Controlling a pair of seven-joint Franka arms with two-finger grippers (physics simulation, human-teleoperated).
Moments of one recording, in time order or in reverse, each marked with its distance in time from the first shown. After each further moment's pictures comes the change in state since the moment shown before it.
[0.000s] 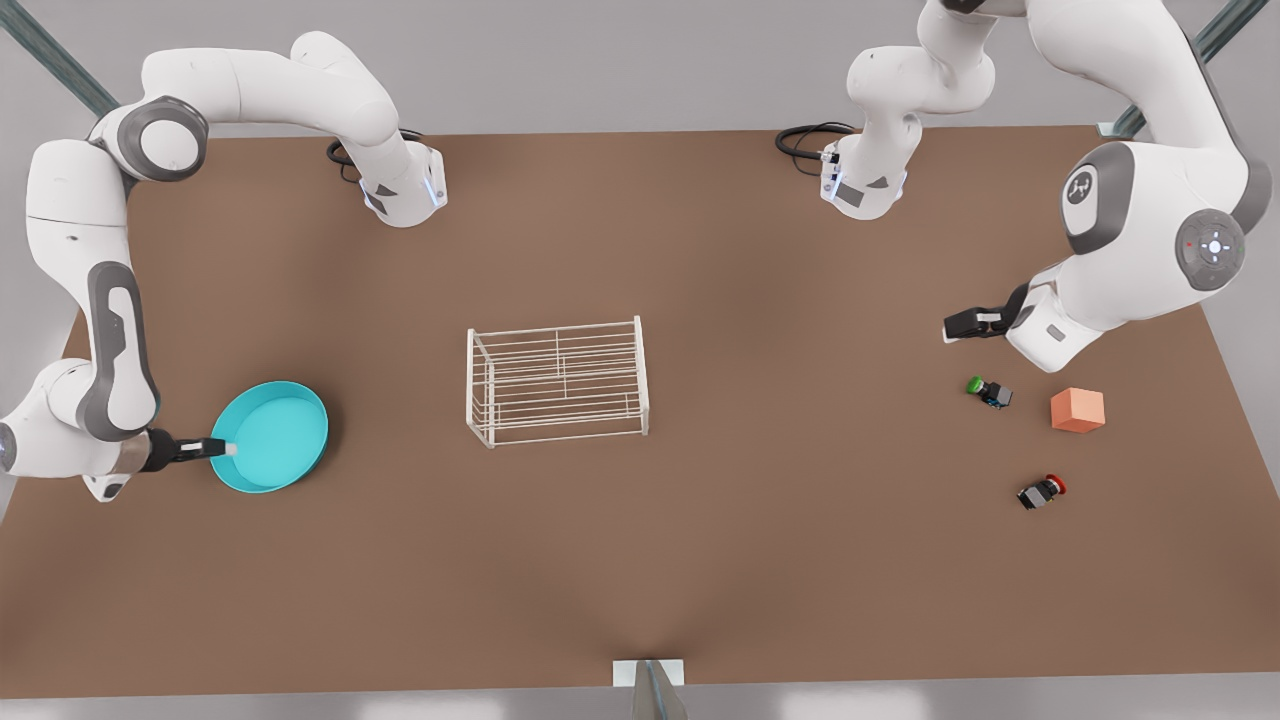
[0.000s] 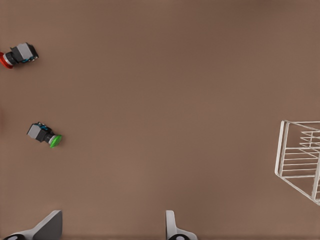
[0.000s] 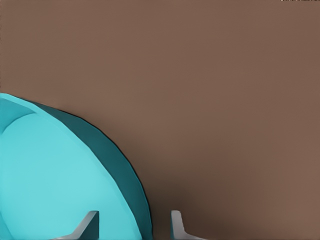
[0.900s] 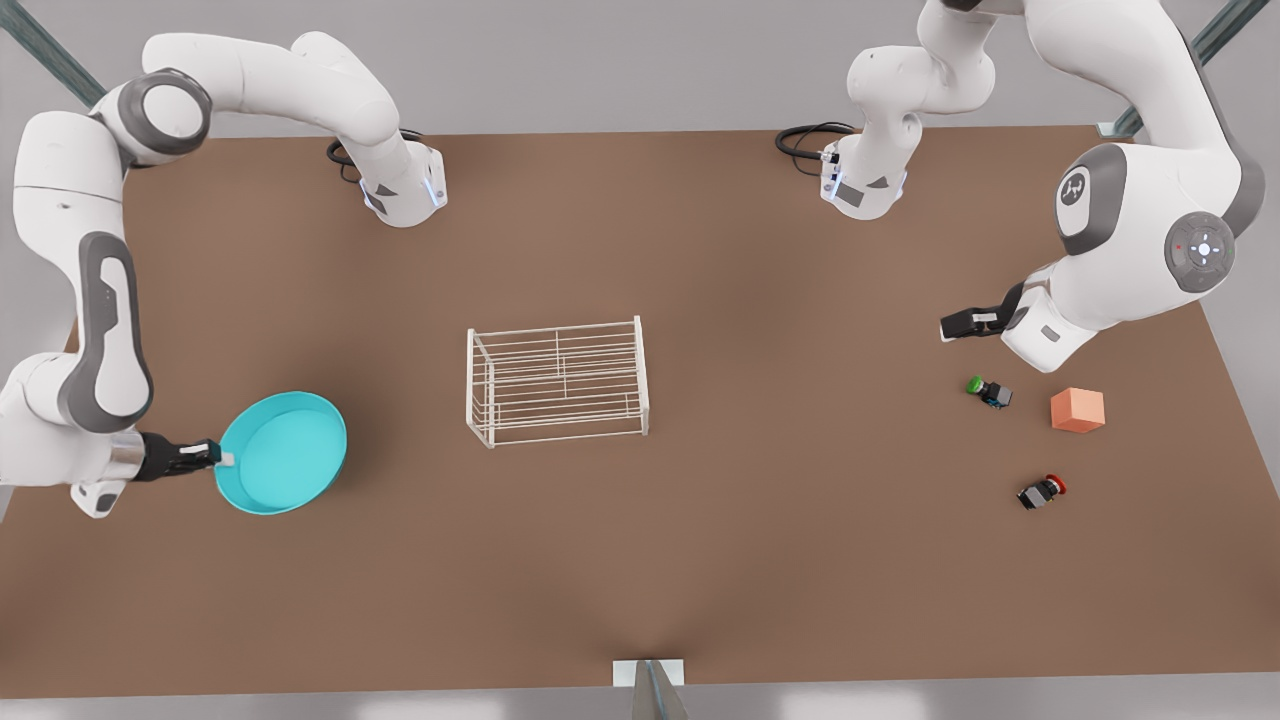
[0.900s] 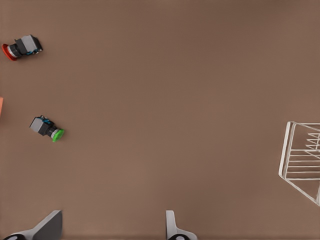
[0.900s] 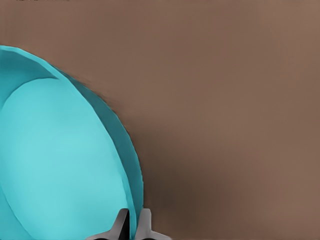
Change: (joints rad) left arm -0.003 -0.008 -0.001 -0.021 0.013 0.001 -0.035; right arm 0.030 -0.124 0.174 0.003 0.010 -0.111 -0.025
